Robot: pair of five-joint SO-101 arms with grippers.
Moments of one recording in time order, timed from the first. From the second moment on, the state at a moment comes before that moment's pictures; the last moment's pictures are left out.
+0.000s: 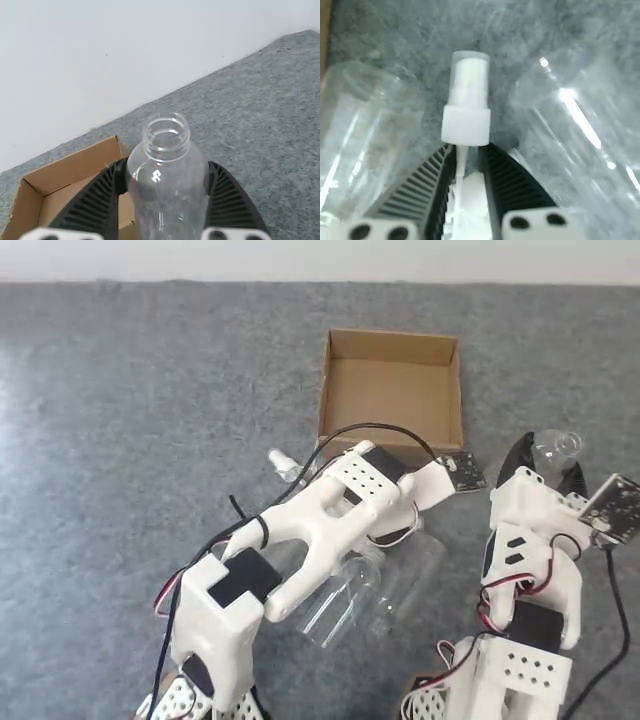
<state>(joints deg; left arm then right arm) 37.5 23.3 5.0 73.5 -22.9 13.5 -80.6 75.8 28.3 -19.5</state>
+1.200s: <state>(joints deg) 37.1 16.0 13.7 60.9 -24.3 13.5 -80.6 75.8 28.3 -19.5</state>
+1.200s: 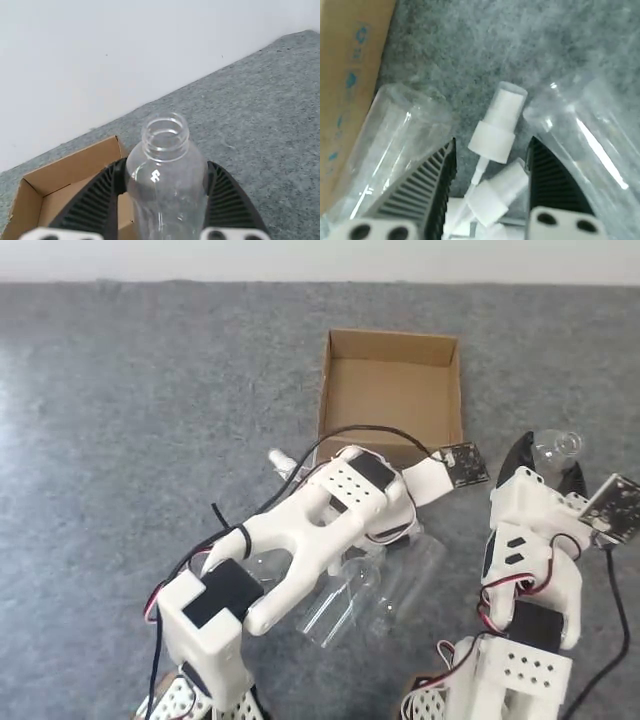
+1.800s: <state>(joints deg) 37.6 19.8 15.8 55.7 -25.7 13.5 -80.6 75.8 28.3 -19.5</state>
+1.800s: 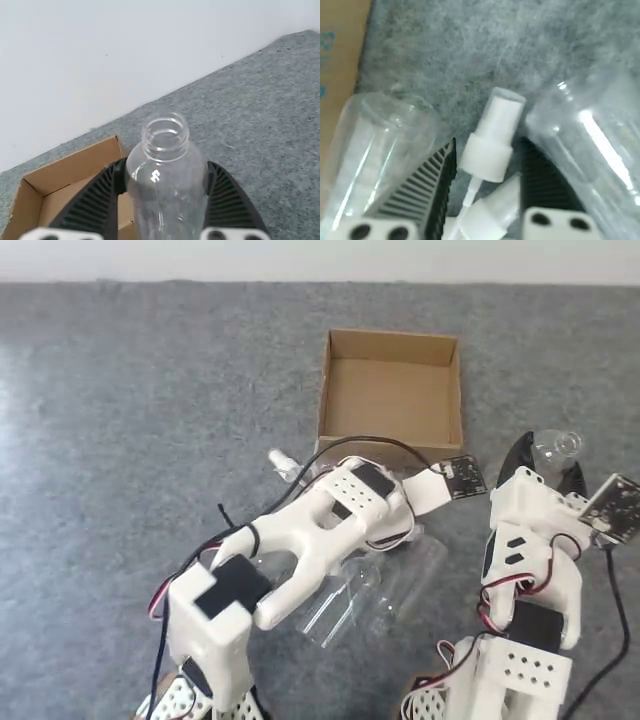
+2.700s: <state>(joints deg) 37.7 17.2 9.0 70.1 -23.3 13.5 -80.6 75.8 28.3 -19.5</state>
